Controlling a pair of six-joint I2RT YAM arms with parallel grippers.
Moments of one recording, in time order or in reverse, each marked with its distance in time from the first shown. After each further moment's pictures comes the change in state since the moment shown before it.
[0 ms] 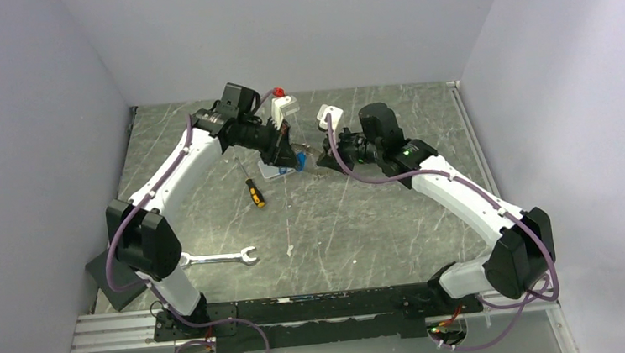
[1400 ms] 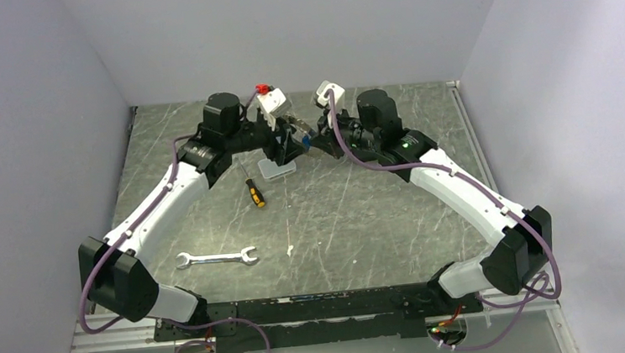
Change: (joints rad) left arm -0.035 -0.268 -0.321 0.649 -0.219 -0.101; right arm 0.040 0.026 0.128 0.045 0.127 0.175
